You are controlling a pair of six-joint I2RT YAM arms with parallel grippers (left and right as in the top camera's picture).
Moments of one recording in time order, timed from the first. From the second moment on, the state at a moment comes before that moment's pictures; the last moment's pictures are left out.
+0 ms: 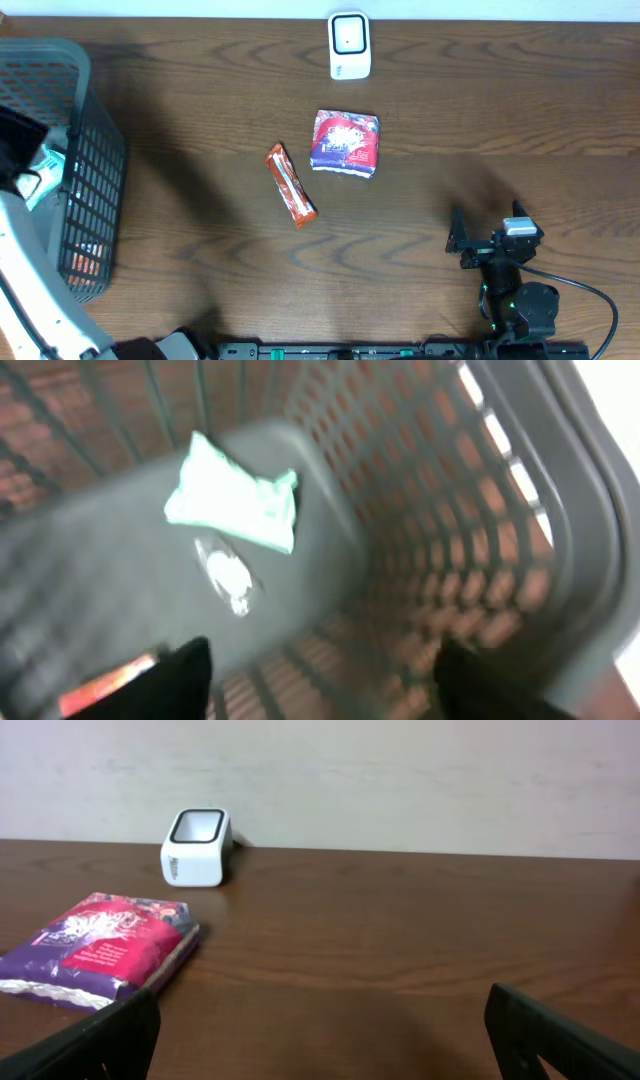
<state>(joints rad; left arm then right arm) 0.63 1.42 1.56 -0.98 0.00 -0.52 0.05 0.01 0.01 -0.07 -0.03 0.01</state>
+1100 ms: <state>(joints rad) 0.63 2.06 1.56 -0.59 -0.23 -0.93 0.05 0.01 0.01 -0.07 -0.03 0.01</state>
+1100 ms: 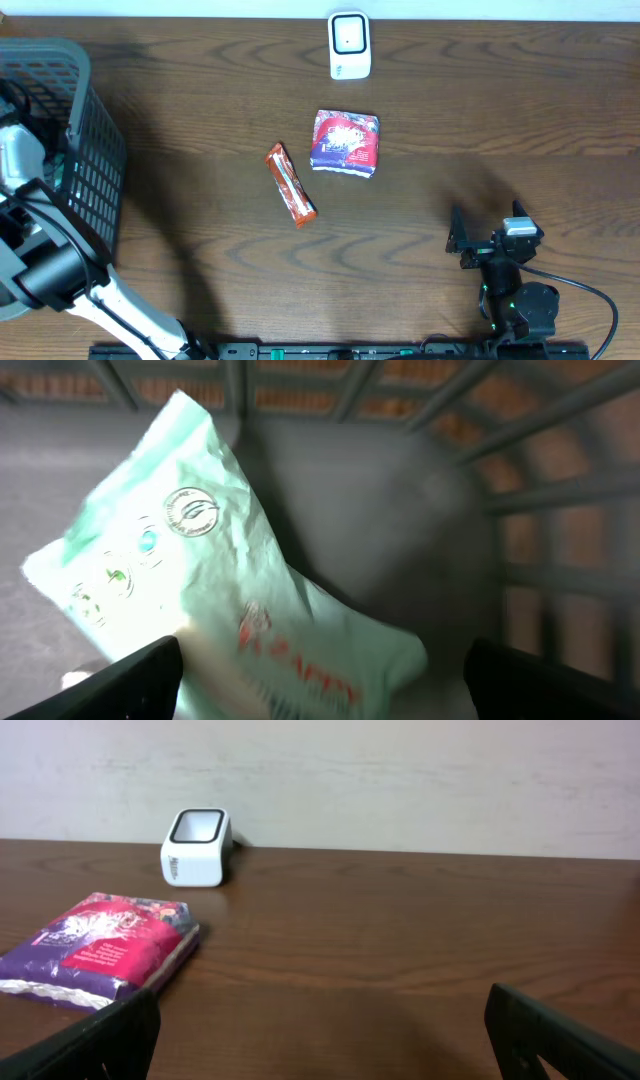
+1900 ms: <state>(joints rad) 0.63 2.11 1.56 -0.81 -0.27 -0.88 0.05 0.01 0.01 -0.07 -0.03 0.01</state>
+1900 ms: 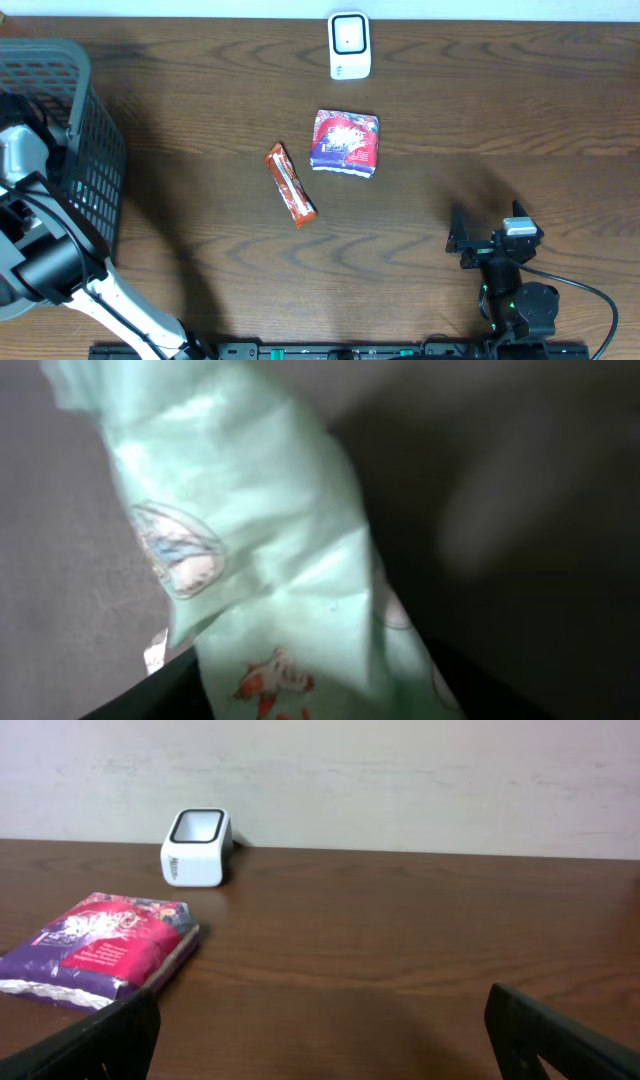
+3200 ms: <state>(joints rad) -0.12 1.18 1.55 -0.90 0.20 -0.59 0.05 0.01 0.01 -0.07 -0.02 0.01</state>
